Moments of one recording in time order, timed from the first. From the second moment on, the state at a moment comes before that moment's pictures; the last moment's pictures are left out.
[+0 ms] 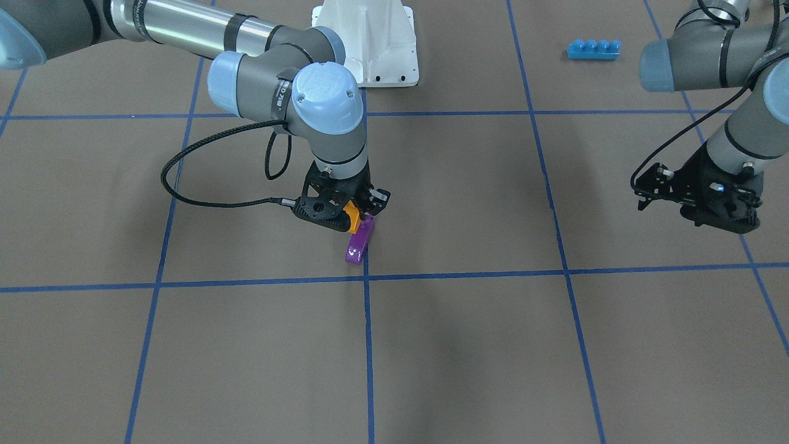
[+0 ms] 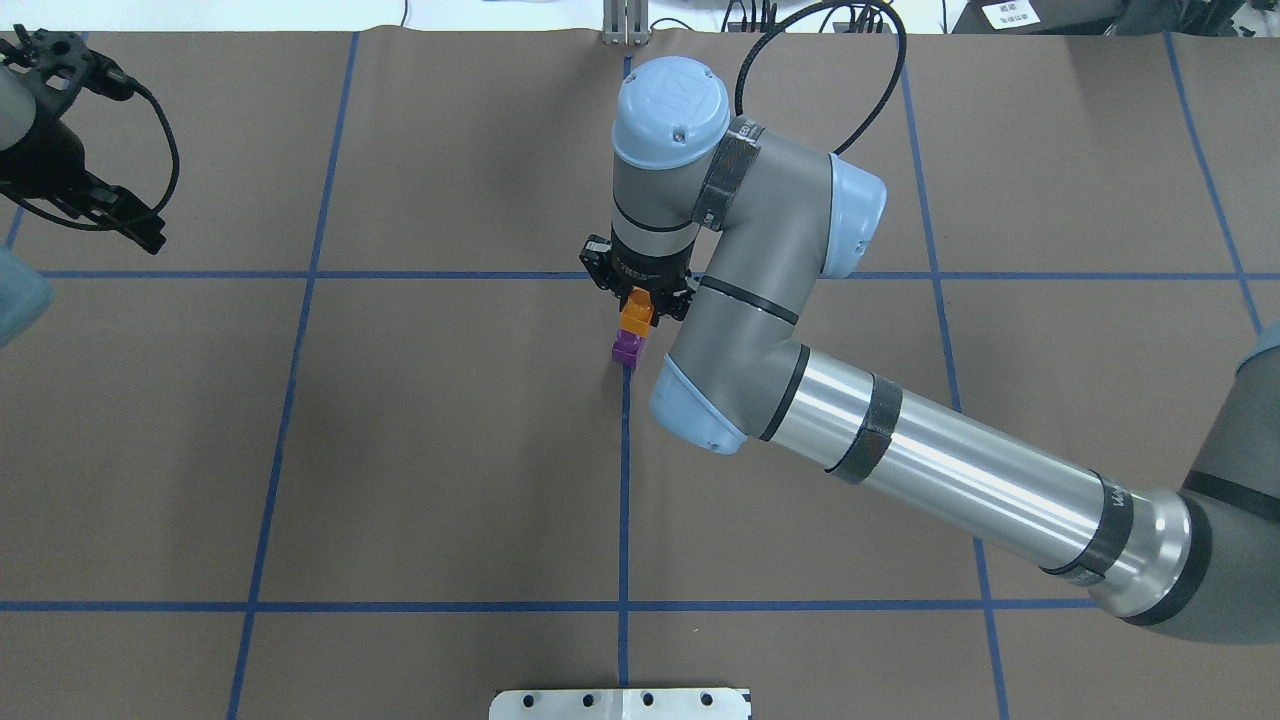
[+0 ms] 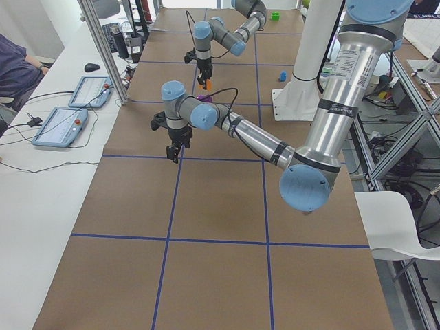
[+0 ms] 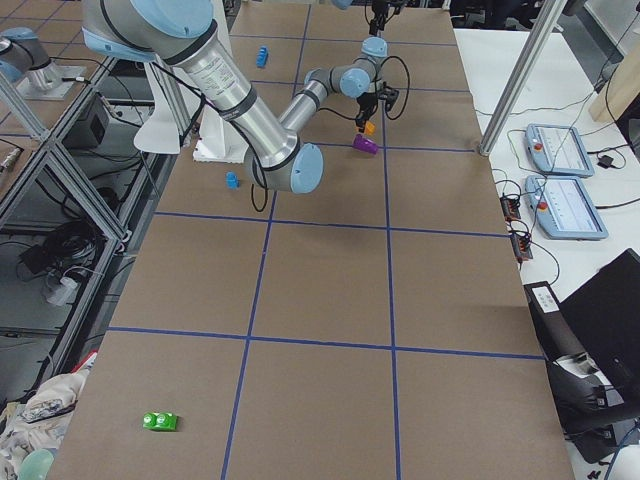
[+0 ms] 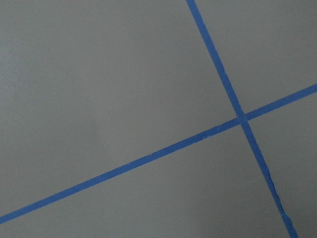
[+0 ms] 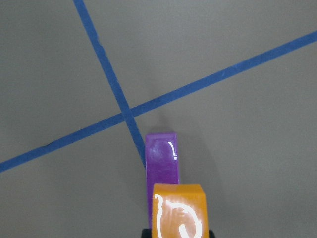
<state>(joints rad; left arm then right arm) -1.10 -1.86 -1.76 -1.51 -2.17 -0.21 0.62 -0.66 1.40 -1.58 2.01 1.55</state>
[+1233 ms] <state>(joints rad) -1.10 -1.86 -1.75 -1.52 -2.17 -0.20 0.60 -0.59 1.27 -1.57 1.97 1.56</state>
